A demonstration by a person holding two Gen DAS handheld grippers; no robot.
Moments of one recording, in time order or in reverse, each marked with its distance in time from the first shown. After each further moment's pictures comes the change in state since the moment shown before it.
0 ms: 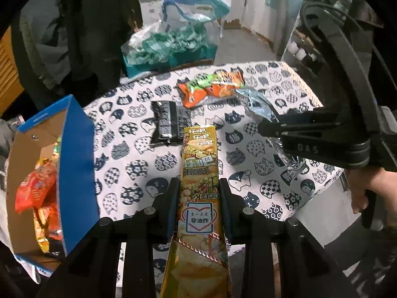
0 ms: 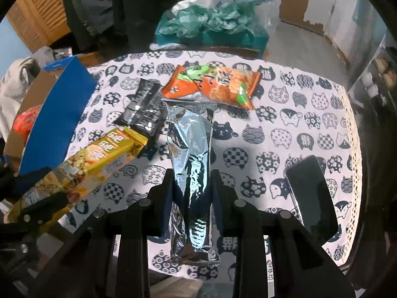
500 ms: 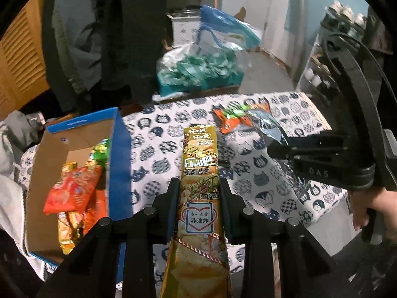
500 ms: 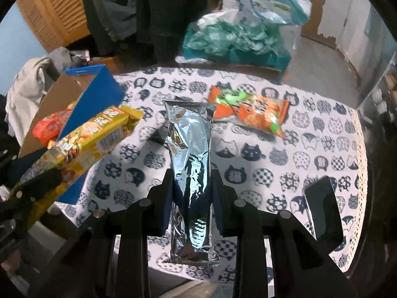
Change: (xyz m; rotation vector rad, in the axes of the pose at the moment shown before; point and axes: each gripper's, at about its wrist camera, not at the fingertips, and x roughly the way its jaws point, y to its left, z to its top) left arm -0.039 0.056 0.005 -0.090 -0.117 0.069; right arm -0.017 0.049 0.024 -0.052 -0.040 0.064
